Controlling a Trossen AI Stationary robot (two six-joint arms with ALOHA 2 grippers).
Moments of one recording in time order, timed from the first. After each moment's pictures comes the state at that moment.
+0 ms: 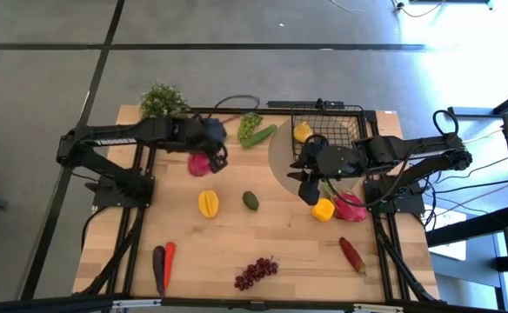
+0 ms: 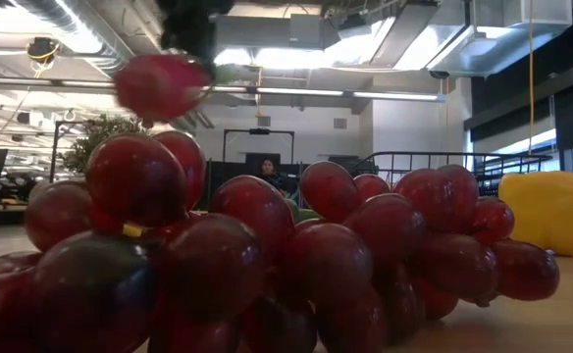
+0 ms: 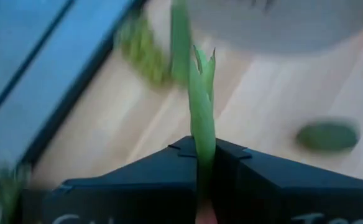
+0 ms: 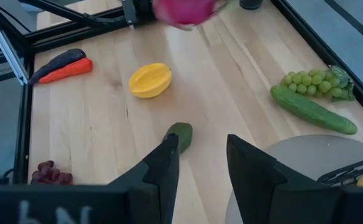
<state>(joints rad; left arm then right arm) 0.13 1.34 1.34 -0.88 -0.39 -0.26 0.21 1.35 1.47 -0.87 0.31 0.44</state>
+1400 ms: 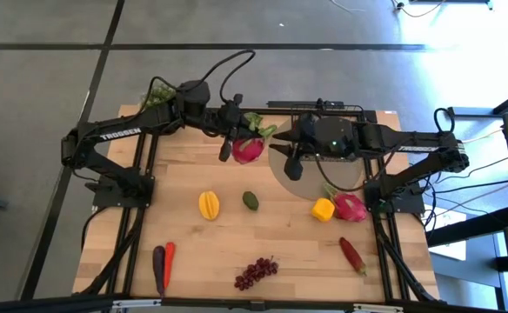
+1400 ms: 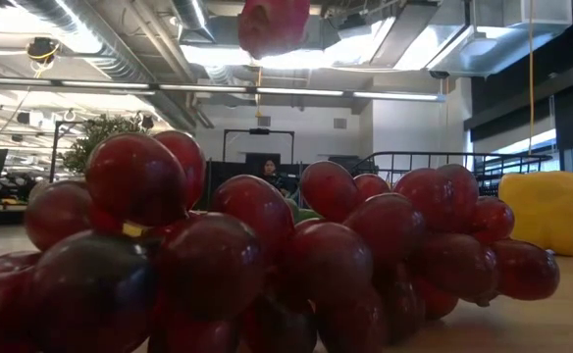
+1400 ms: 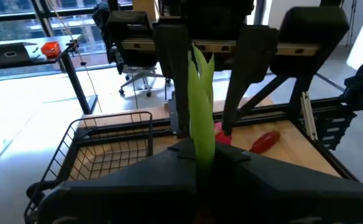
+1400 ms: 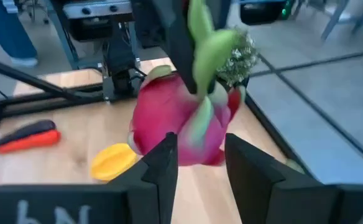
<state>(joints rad) 0.31 1.37 1.36 -0.12 0.38 0.12 0.03 1.38 1.47 -0.52 0.30 0.12</state>
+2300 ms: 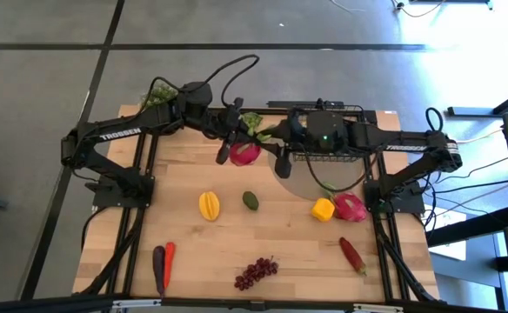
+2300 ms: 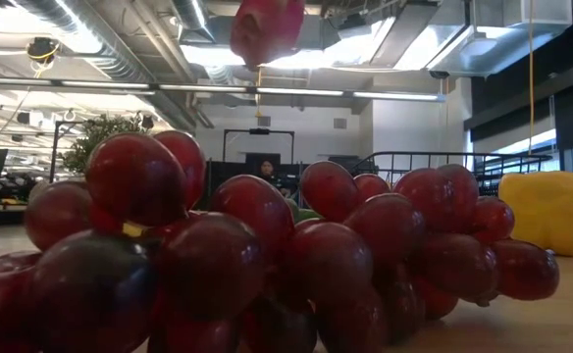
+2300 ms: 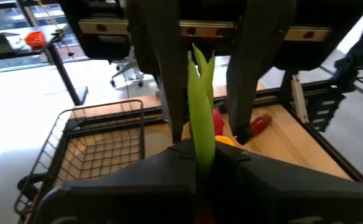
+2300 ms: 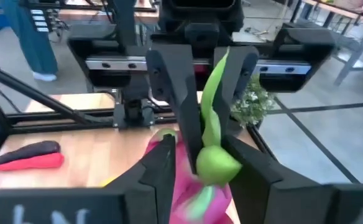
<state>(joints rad) 0.31 1.37 1.36 -0.19 0.42 0.16 -0.01 1.45 1.47 -0.31 0.18 -0.01</state>
